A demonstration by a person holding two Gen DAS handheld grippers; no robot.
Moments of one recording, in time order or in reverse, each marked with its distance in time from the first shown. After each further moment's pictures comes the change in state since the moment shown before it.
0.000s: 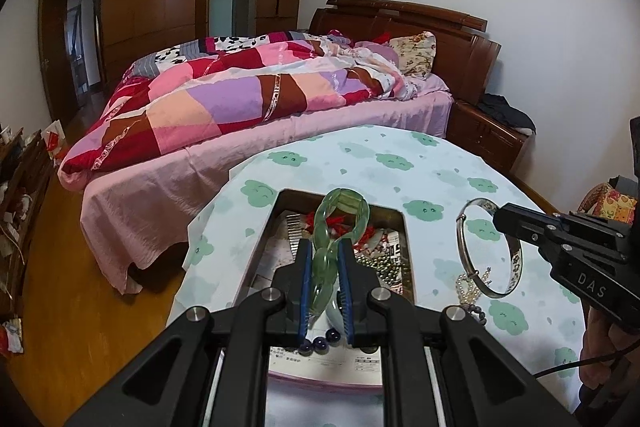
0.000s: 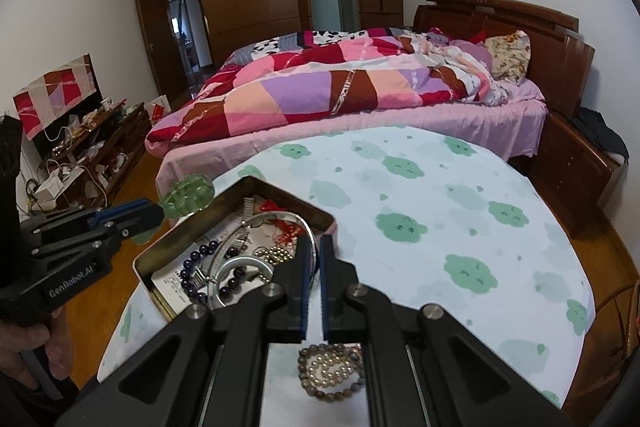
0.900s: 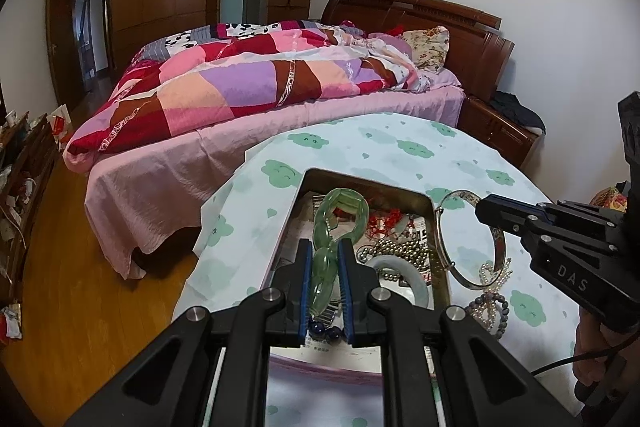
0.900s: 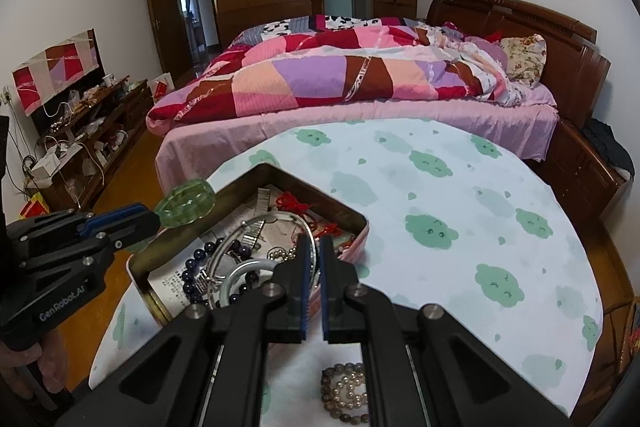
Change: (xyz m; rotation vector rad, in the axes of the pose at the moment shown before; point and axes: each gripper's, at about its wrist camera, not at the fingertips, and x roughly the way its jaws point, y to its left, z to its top) left arm 0.010 0.023 -0.014 -0.032 0.034 0.021; right arm 0.036 0.028 0.005 -0.053 0.064 -0.004
